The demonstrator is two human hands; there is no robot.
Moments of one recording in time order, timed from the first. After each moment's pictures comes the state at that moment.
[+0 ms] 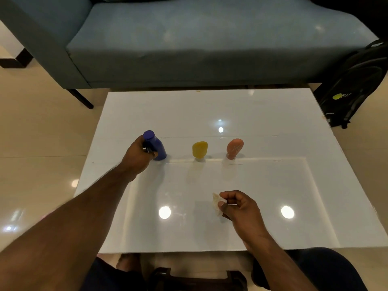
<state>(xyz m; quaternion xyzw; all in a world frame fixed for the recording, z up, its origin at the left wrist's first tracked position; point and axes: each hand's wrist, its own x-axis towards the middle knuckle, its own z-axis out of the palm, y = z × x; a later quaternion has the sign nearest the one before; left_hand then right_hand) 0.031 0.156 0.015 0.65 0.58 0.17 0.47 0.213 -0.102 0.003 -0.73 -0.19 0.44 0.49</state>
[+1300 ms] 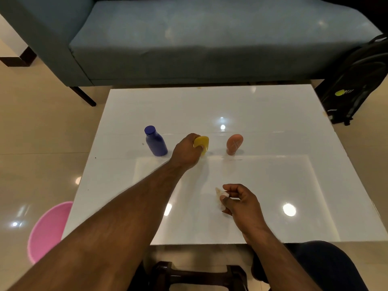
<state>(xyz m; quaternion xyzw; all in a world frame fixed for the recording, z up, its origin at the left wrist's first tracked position) 0.139 0.099 0.012 0.72 0.52 0.11 0.45 0.217 -0.105 -0.003 -0.73 -0.17 0.44 0.49</state>
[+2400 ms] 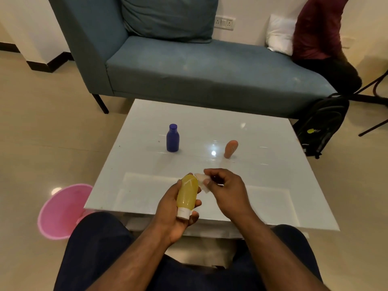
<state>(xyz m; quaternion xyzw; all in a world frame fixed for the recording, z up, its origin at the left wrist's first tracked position) -0.024 -0.110 0.089 0.15 0.46 0.27 0.83 0.122 -0.147 0.119 -0.73 -0.44 0.27 0.44</state>
